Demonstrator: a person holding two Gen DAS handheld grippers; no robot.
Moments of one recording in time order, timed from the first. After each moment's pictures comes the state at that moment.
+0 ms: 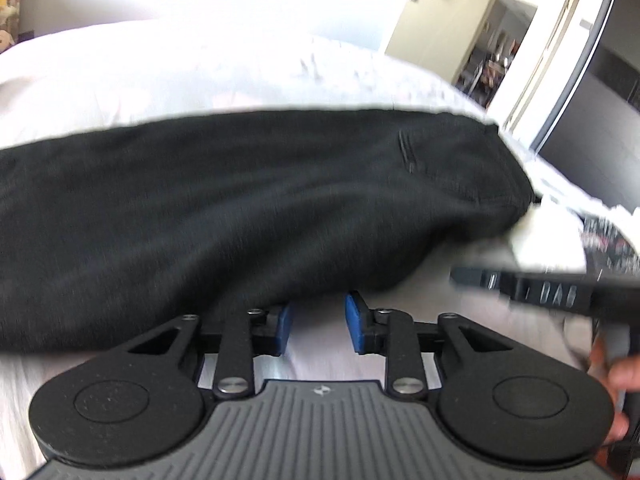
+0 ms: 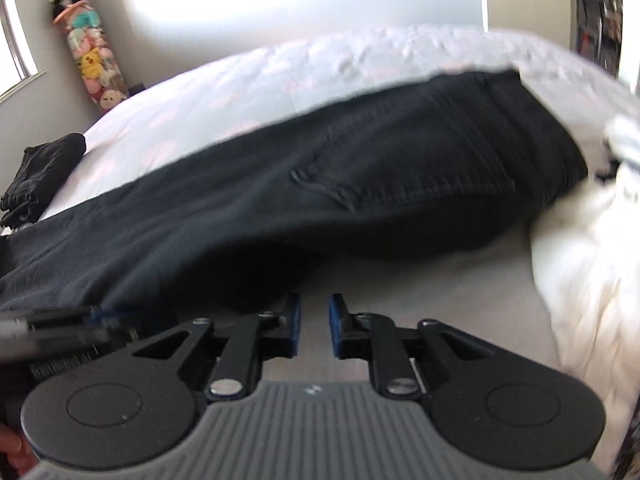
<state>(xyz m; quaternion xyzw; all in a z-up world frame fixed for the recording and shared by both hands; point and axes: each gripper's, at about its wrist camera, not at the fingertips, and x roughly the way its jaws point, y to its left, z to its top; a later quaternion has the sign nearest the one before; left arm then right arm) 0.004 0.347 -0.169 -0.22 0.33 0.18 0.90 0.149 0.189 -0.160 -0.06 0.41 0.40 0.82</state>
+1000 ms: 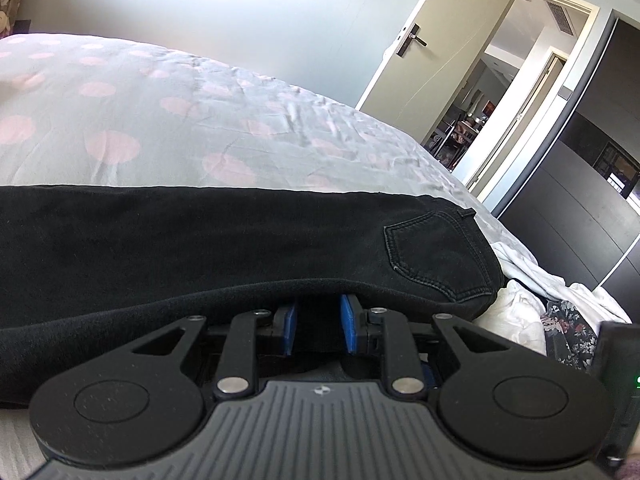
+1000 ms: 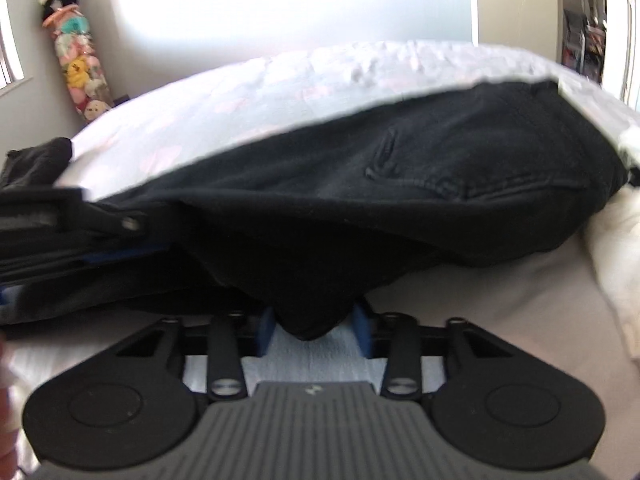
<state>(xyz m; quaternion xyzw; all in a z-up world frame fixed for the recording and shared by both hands) 0.012 0.399 -0.146 -0.27 0.26 0.14 0.92 0.112 0.250 -0.172 -0.07 0.35 0.38 0.85</state>
